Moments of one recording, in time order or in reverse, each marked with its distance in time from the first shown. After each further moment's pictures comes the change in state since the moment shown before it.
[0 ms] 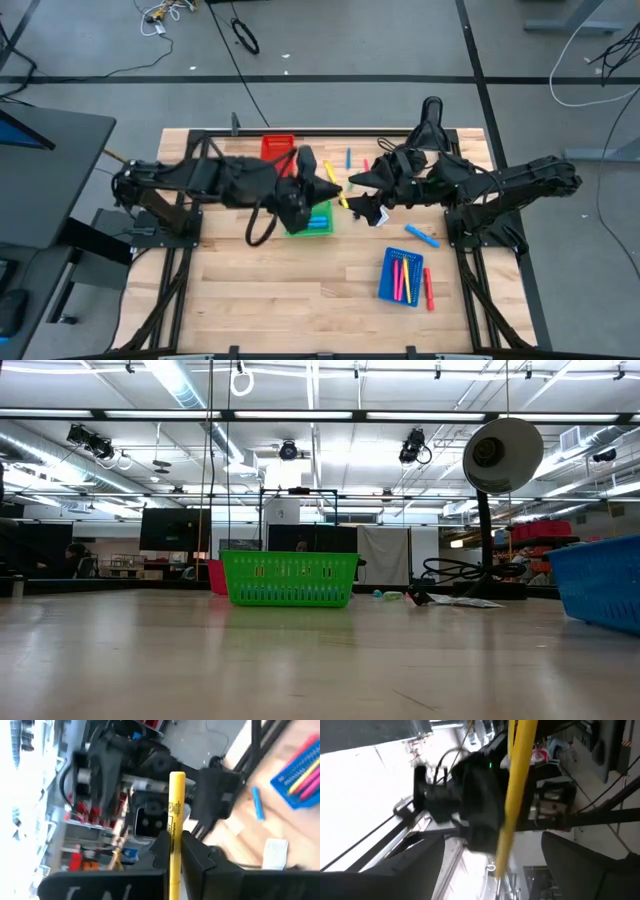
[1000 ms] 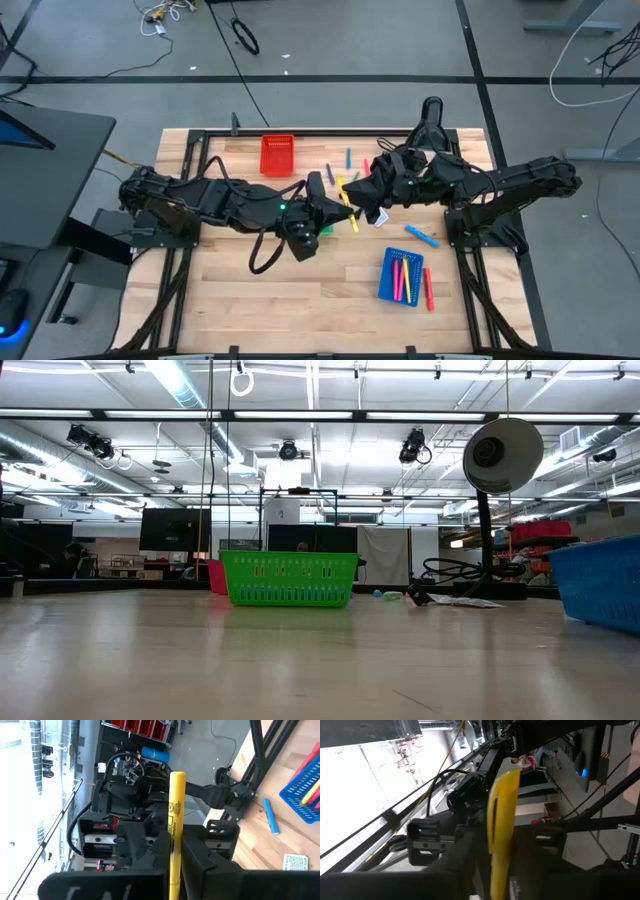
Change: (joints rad) left arm -0.090 0.066 0.000 0.130 -0.072 0.101; right arm -0.020 0.000 -0.001 -0.059 -0.008 -0.044
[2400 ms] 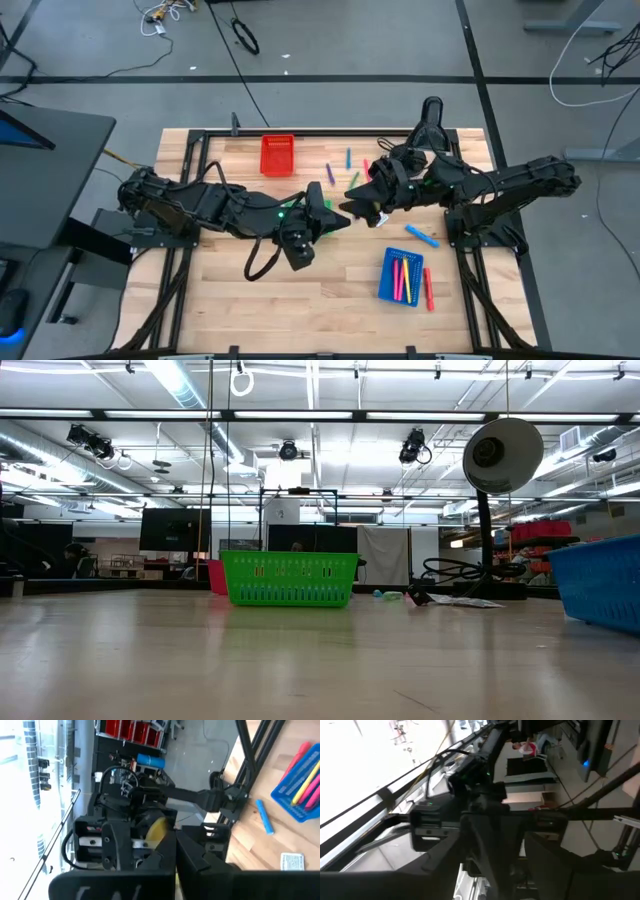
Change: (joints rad) left arm -0.030 -0.001 0.000 -0.018 0.013 0.045; right arm 0.020 0.008 0.001 0.022 -0.077 -0.068
